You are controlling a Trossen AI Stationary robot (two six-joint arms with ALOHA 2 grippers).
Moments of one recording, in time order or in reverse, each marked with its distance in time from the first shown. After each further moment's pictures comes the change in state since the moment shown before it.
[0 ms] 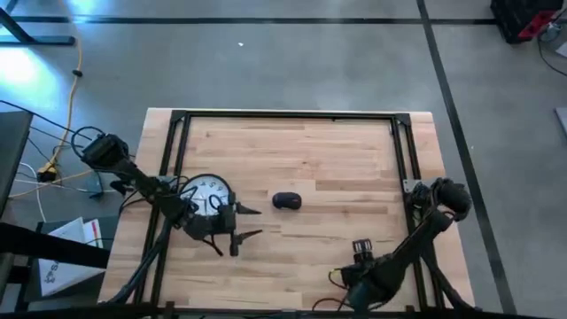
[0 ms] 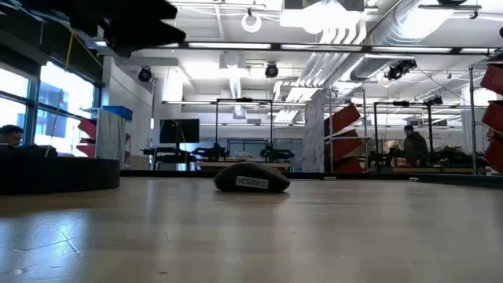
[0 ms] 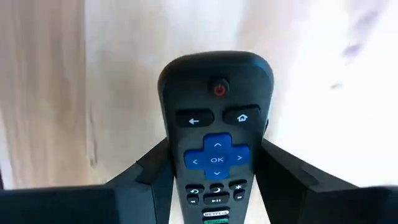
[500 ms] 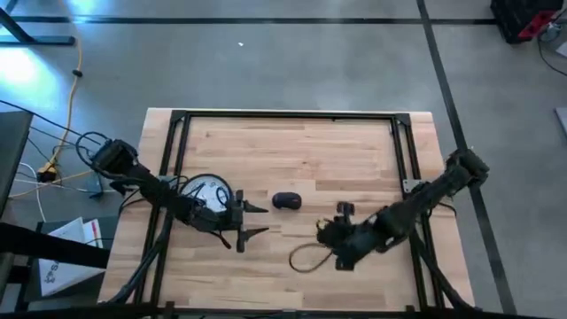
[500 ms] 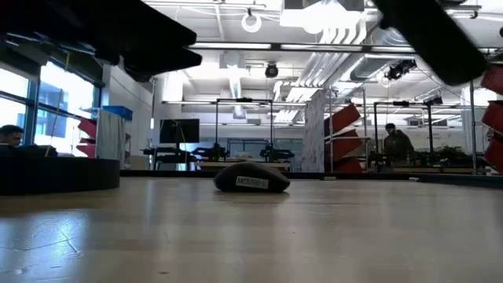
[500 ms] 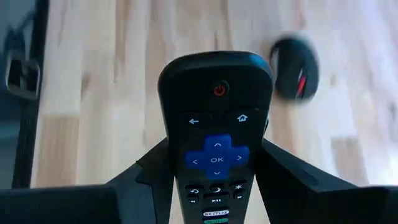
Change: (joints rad) left arm 0.098 0.163 -0.055 0.343 0.181 0.039; right arm -0.266 -0.295 -0.004 0.291 0.246 -0.204
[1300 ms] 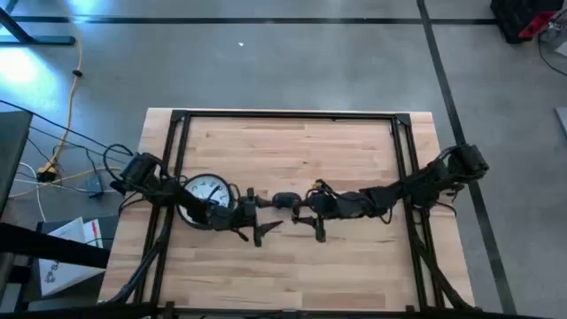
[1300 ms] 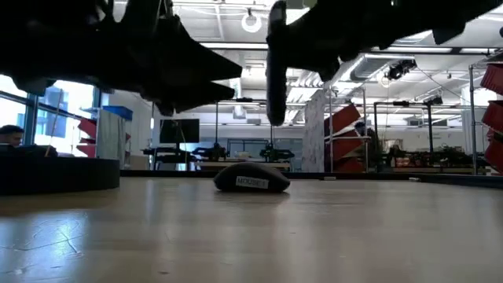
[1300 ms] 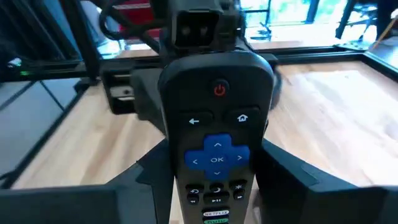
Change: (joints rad) left arm 0.103 0.284 0.052 0.306 -0.046 -0.064; right arm -0.269 -0.031 -0.658 1.418 -0.089 -0.340
